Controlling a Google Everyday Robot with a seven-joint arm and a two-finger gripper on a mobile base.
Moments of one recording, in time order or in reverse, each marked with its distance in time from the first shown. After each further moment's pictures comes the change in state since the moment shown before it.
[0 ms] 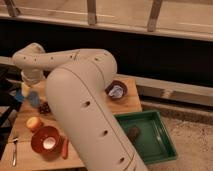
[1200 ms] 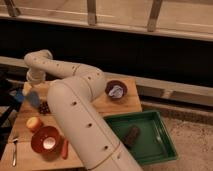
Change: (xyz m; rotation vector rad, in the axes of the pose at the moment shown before) arm -0.028 -0.025 0.083 -0.156 -0.063 0.035
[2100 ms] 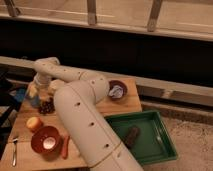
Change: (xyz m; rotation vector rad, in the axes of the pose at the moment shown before) arm 0.020 -0.017 0.033 -0.042 -0.020 0.084
